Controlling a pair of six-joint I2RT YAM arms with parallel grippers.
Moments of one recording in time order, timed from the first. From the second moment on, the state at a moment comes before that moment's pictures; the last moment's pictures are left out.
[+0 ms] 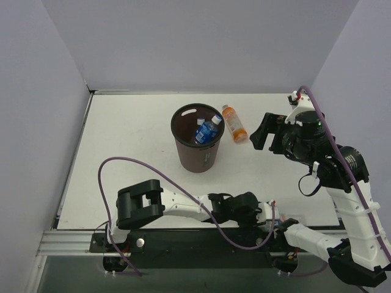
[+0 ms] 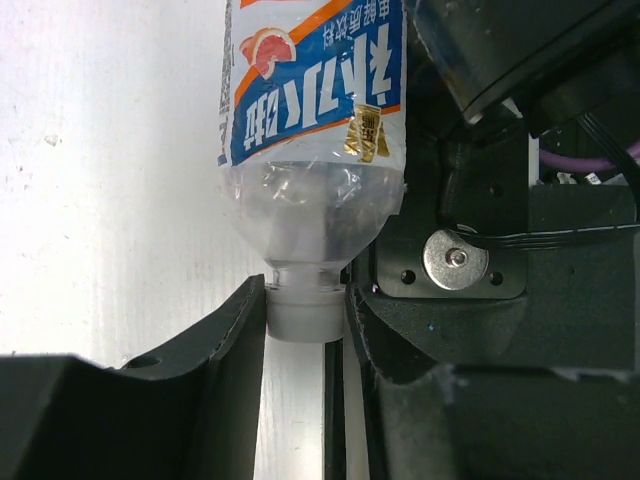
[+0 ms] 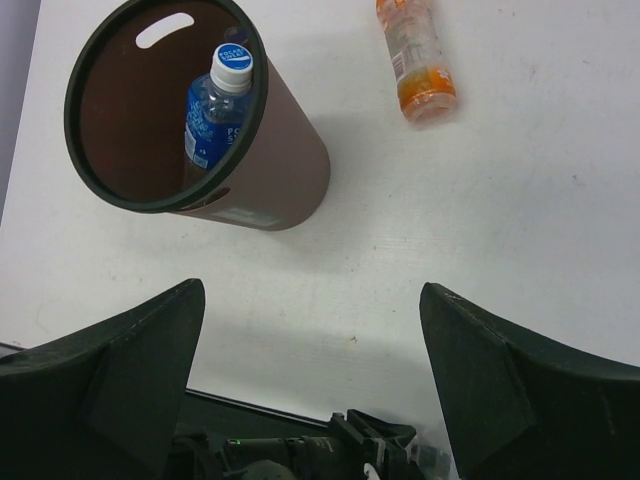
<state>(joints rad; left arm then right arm) -1.43 1.98 1.27 0.07 0.11 0.06 0.48 1.02 1.55 -1.07 0.14 0.44</state>
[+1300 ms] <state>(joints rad) -1.00 1.13 1.41 -0.84 0.00 -0.74 0.45 0.89 1.43 -1.07 0.27 0.60</state>
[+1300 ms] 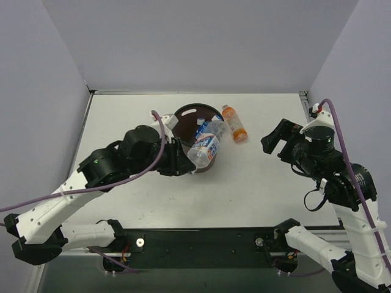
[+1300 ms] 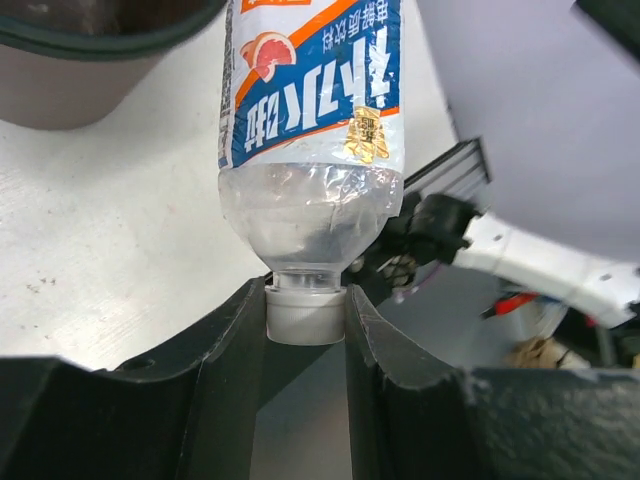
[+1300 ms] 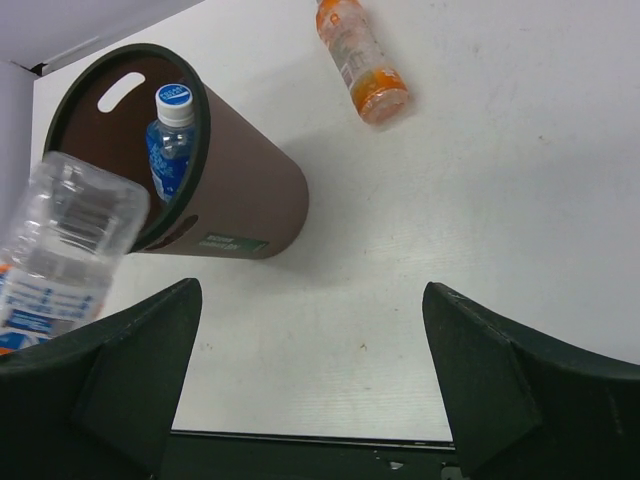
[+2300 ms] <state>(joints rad) -0.70 1.11 1.28 -0.66 -0.02 -1.33 0.47 1.00 1.42 -0.94 0.00 0.62</state>
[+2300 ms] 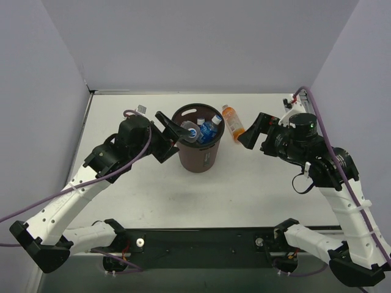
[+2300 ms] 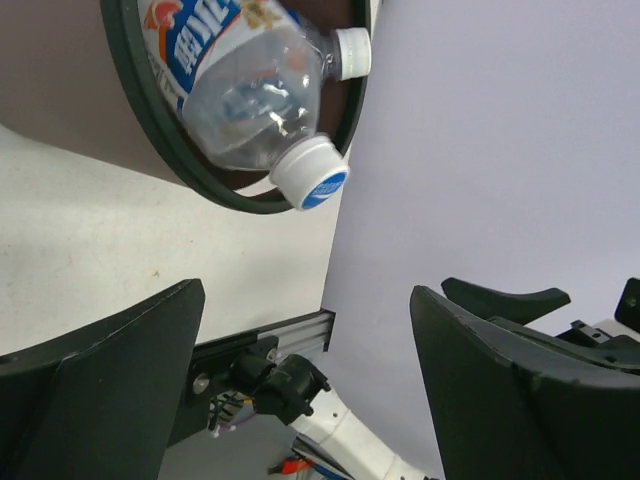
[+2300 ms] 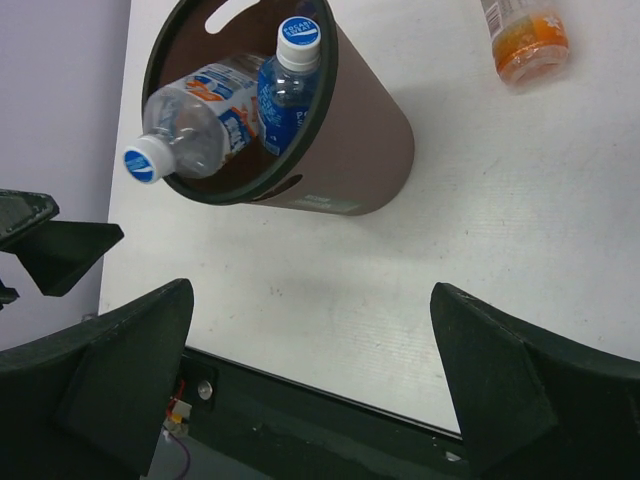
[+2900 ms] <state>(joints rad) -0.66 0.92 1.23 -0.68 -0.19 -0.85 0.47 1.19 1.39 -0.93 0.15 0.54</state>
